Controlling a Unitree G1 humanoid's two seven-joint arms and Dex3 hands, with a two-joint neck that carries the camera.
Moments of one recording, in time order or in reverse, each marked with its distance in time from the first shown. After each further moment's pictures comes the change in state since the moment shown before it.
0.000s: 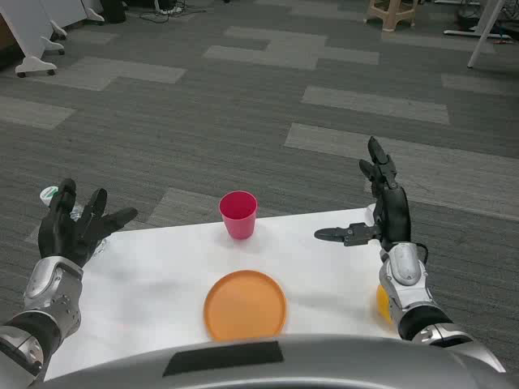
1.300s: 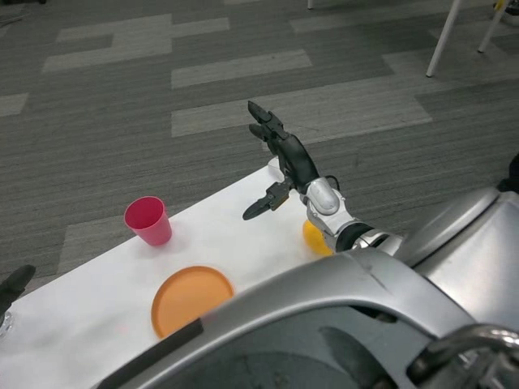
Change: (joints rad) left arm -0.006 0.004 -0.027 0.000 0.001 0.002 0.000; right arm 0.043 -0.040 -0.036 -0.008 0.042 0.020 0.076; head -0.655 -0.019
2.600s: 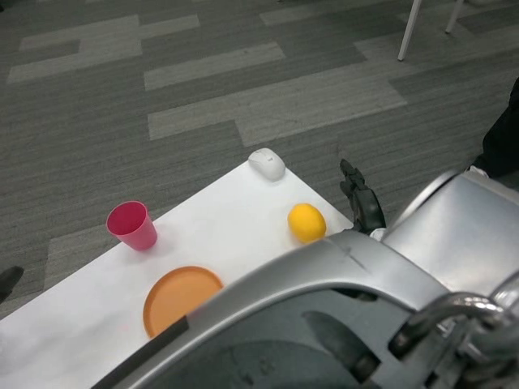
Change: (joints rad) left arm -0.074 0.005 -0.067 0.020 -0.001 0.037 -0.001; right arm 0.260 0.084 -0.404 0.262 0.018 -0.003 0.057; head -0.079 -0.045
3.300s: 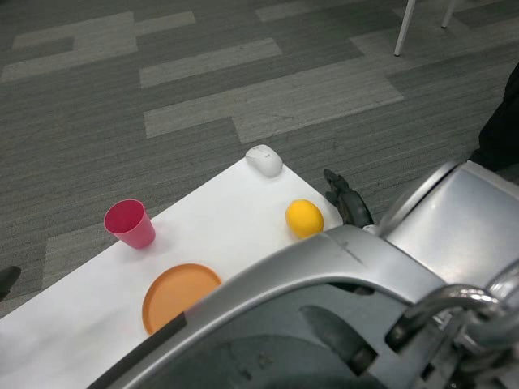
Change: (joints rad) left arm -0.002 0.000 -0.002 0.002 0.000 0.001 0.000; right arm -0.107 -0.033 0.017 0.214 -0.034 -0.011 0.062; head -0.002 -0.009
